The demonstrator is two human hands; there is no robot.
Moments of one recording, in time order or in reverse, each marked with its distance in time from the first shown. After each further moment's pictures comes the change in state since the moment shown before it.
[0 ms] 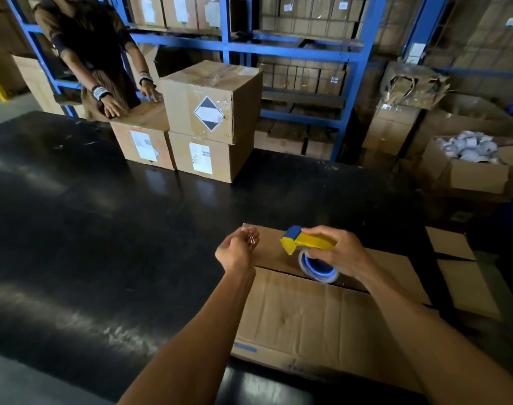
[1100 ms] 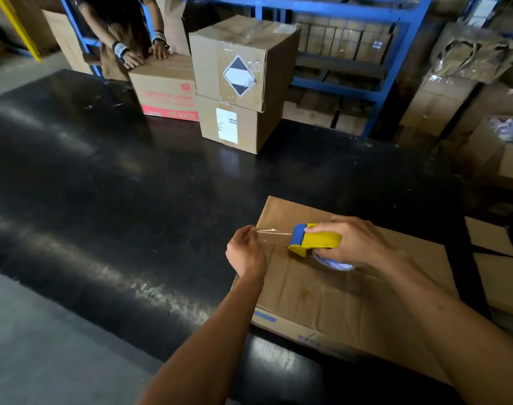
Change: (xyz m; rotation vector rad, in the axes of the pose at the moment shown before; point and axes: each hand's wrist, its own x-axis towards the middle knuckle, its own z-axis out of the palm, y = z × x) left_hand 0.005 -0.027 -0.063 0.624 0.224 0.391; right_hand 0.010 -0.004 0.029 -0.522 -0.176 -0.260
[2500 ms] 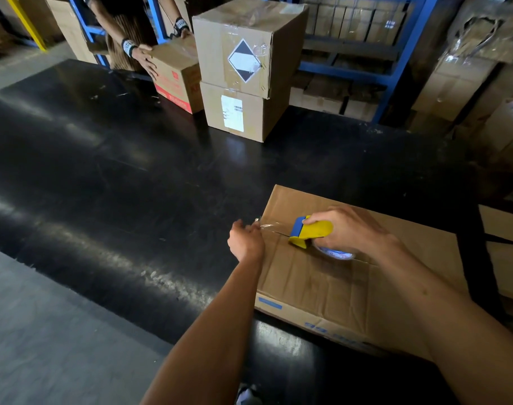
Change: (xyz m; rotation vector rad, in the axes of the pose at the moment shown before) left_hand 0.027 -0.010 -0.003 0.255 -0.068 -0.160; right_hand 0.016 -0.019 0.007 -0.060 -0.129 0.038
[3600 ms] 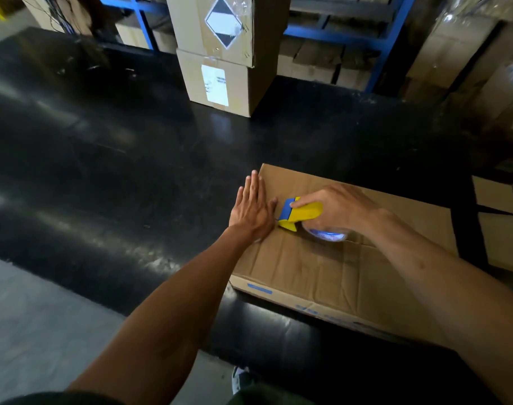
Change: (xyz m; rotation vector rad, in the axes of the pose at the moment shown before) left_hand 0.036 -0.007 0.035 0.974 -0.386 0.854; right_hand 0.008 0.000 -0.002 -0.021 -0.046 0.013
